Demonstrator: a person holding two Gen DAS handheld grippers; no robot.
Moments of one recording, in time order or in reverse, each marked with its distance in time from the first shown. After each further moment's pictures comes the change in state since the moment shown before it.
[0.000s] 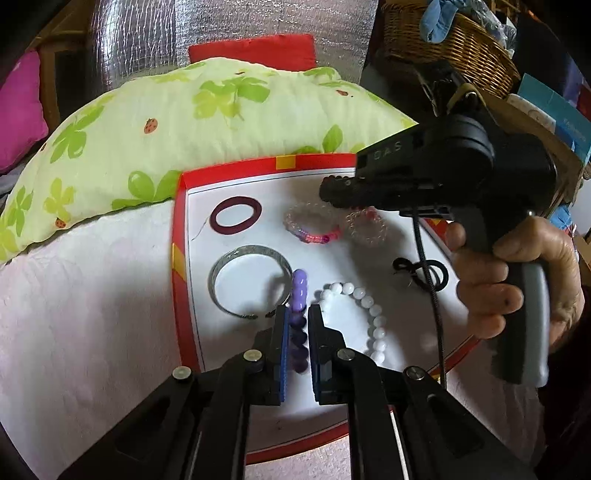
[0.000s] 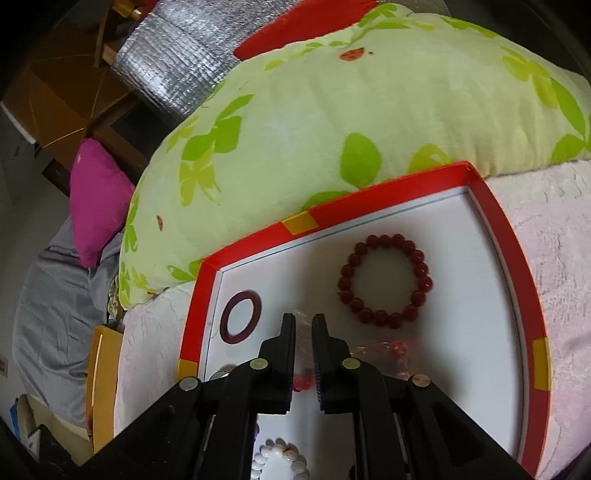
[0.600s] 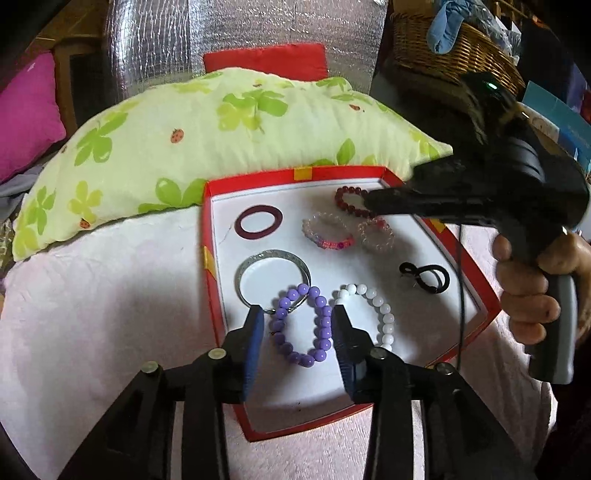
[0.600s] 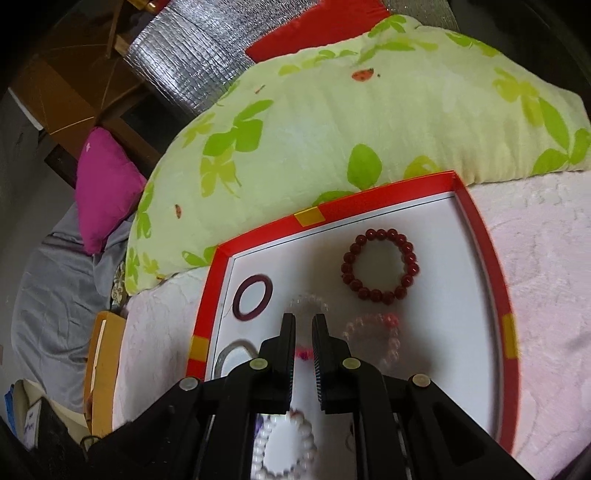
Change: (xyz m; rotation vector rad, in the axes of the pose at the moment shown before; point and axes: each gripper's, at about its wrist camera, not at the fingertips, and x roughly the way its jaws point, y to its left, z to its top) left arm -0.023 0.005 -0.001 -0.012 -0.033 0.043; right arm -0.036 0.011 -0.012 -0.061 0.003 -0.016
